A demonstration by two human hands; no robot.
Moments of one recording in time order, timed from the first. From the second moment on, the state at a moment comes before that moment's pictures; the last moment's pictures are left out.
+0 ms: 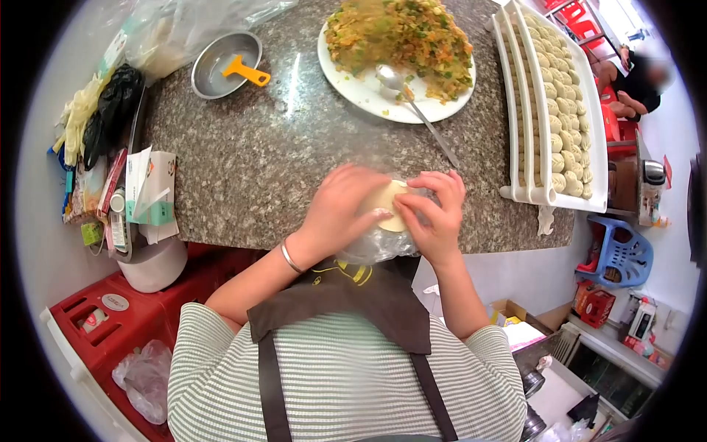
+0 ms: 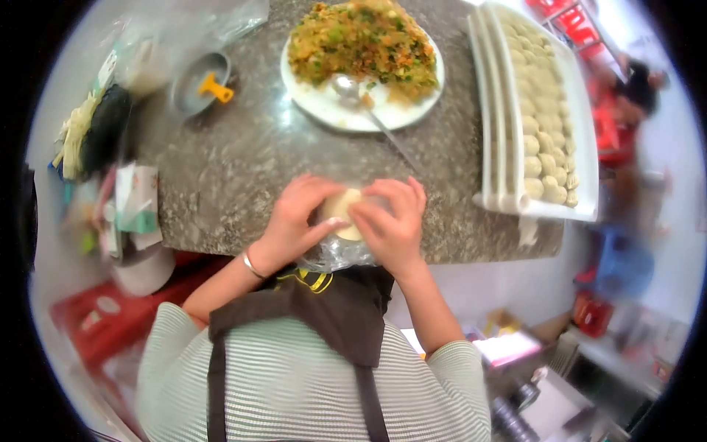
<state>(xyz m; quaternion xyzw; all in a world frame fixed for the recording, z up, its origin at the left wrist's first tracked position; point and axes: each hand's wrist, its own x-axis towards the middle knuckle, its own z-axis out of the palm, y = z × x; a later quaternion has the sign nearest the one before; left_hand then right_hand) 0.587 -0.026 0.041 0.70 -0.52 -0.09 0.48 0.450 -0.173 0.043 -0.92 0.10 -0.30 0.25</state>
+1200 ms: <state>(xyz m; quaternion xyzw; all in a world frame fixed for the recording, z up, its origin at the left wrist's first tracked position) 0.595 -0.022 0.065 0.64 -0.55 -0.12 0.52 0.476 -0.236 0.043 -0.93 0.16 -0.26 0.18</state>
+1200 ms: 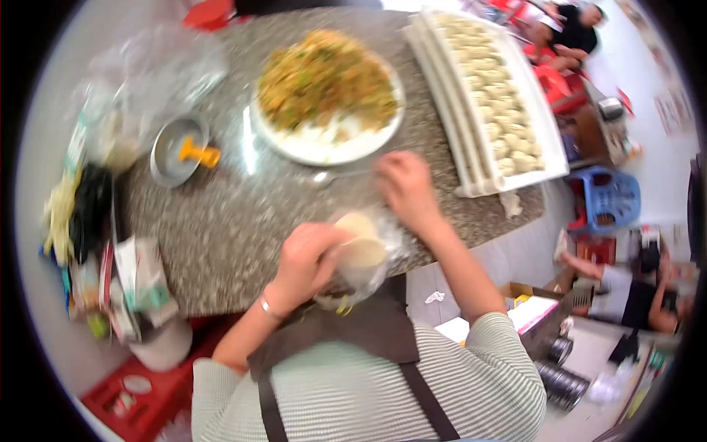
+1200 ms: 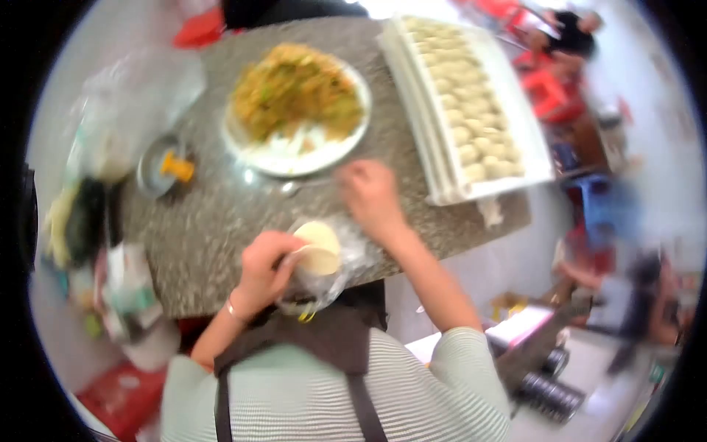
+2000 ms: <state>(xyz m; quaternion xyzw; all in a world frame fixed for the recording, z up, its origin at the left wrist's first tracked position) 0.642 -0.005 0.070 0.41 -0.06 -0.48 0.77 0.462 -0.241 0.075 -0.88 0.30 -0.27 0.25</state>
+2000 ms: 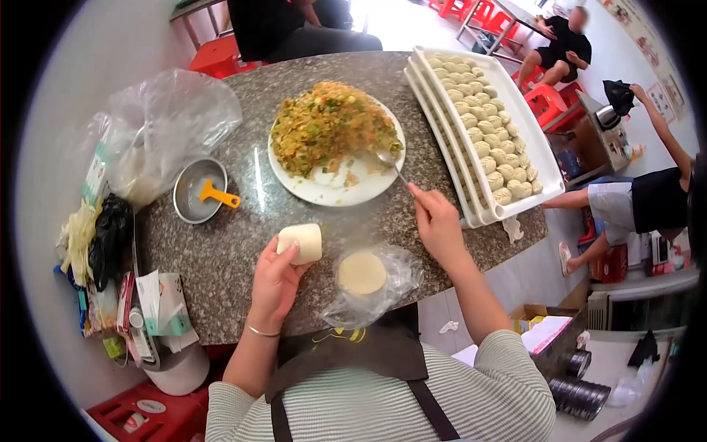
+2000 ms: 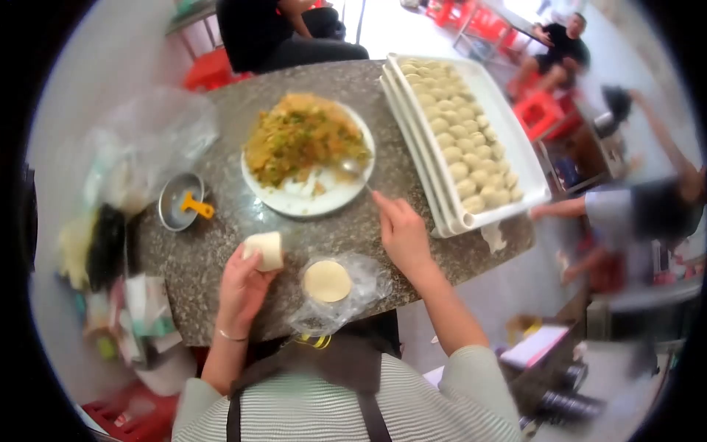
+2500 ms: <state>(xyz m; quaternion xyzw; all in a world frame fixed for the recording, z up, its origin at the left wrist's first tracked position) 0.647 -0.025 0.058 0.33 0.01 -0.53 0.78 0.478 -0.230 0.094 -0.87 0.31 -0.24 0.31</state>
